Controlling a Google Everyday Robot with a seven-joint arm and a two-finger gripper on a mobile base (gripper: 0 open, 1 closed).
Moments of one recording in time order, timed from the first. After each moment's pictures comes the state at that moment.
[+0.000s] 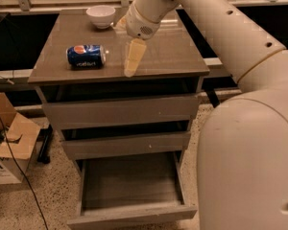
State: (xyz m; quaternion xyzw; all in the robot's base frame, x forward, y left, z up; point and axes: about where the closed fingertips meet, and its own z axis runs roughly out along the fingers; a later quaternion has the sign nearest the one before) arm 0.701 0.046 0.897 -0.75 0.59 0.09 0.27
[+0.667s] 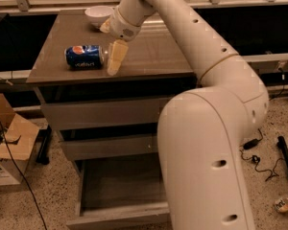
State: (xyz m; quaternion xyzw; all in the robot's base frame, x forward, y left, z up) arm 0.739 0.106 0.874 -0.76 0.57 0.13 0.29
